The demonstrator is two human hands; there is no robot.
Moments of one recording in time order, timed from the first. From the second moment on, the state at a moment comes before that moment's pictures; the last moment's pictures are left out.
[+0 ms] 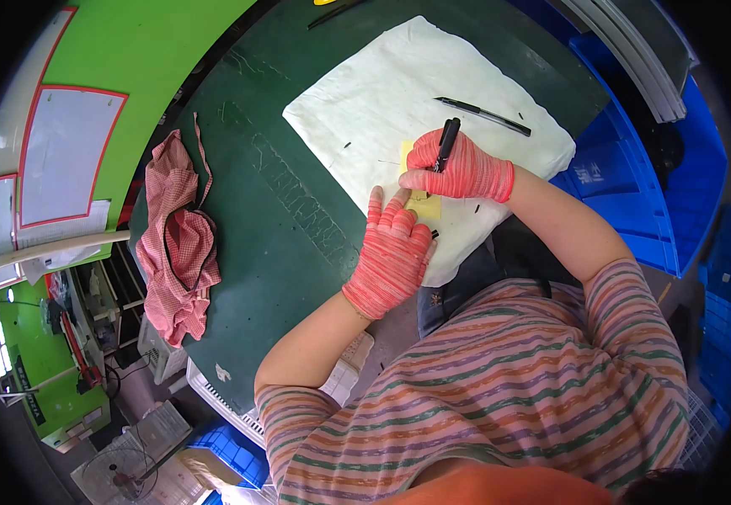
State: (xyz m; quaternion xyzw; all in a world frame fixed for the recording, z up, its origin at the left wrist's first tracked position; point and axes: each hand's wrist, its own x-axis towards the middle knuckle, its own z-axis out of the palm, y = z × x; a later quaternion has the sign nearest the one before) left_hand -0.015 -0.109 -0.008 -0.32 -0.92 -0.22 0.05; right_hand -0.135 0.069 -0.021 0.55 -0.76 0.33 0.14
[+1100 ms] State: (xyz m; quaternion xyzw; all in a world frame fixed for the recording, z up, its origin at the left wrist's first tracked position) left_hand -0.021 -0.112 -0.005 -0.32 -0.92 -0.24 0.02; right_hand -0.135 0.065 -0.019 0.50 -0.80 0.33 0.11
